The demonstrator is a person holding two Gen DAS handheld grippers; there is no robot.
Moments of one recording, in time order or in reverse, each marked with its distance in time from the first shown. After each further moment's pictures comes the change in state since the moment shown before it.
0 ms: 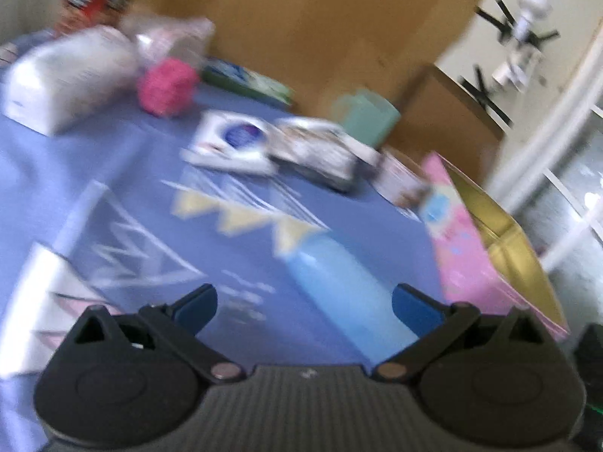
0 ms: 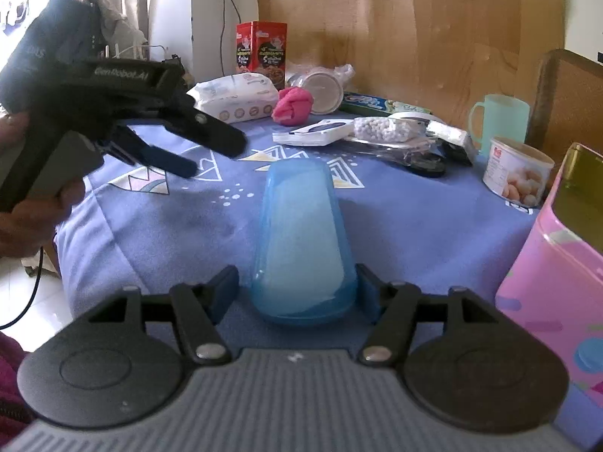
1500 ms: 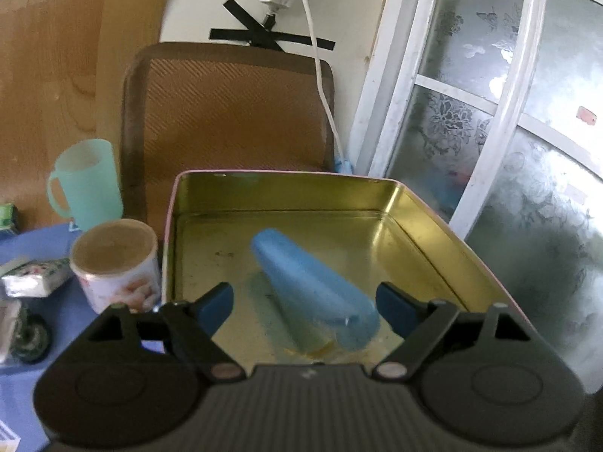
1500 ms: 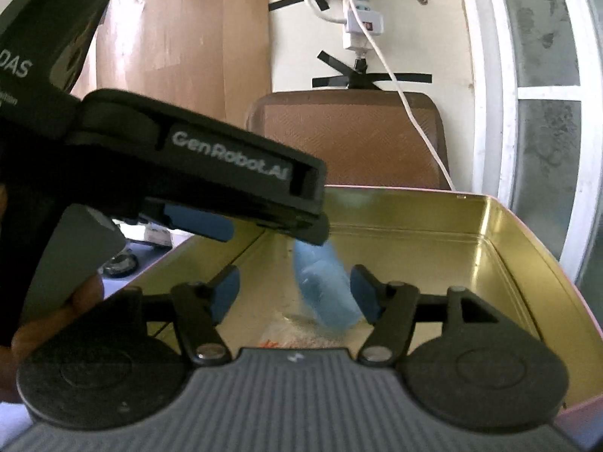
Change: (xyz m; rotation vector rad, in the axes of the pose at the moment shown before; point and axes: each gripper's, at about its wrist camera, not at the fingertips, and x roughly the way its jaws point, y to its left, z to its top) left arm 0.154 -0.264 0.037 0.510 0.015 -0.161; right arm -0.098 -0.131 -0.023 0.307 -0.288 -0.634
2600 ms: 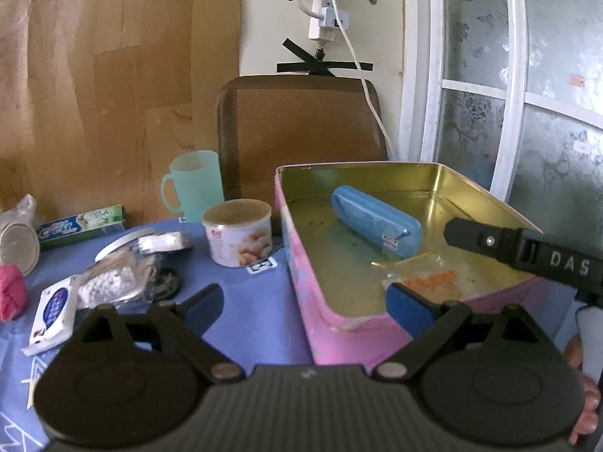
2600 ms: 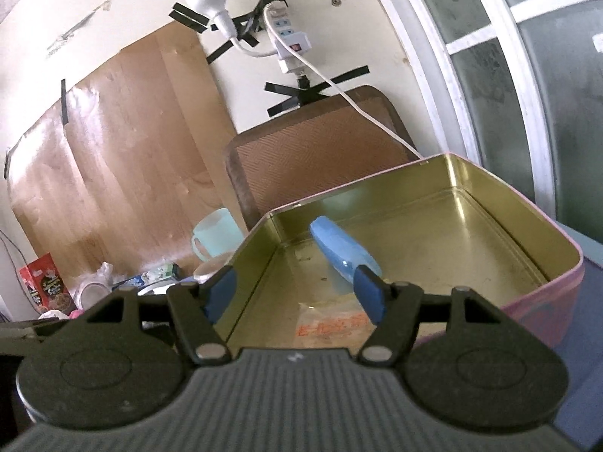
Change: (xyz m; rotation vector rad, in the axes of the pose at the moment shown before) left arm -0.101 0.029 -0.075 0.094 -0.095 0.195; right arm -0.041 -0.013 0.002 0.347 -0.050 0.017
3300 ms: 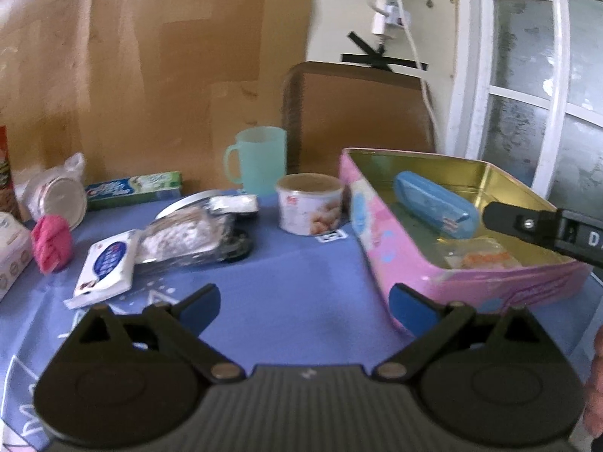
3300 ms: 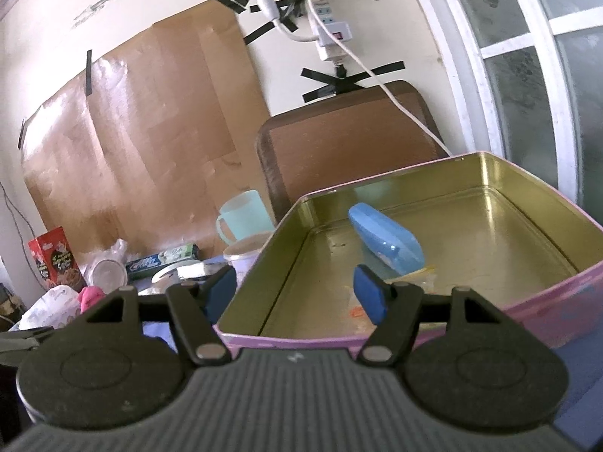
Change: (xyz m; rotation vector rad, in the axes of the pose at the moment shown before) left arm -0.014 0.055 -0.032 -0.099 0.009 0.094; right arm 0.006 0.039 -0.015 -0.074 0.025 0.025
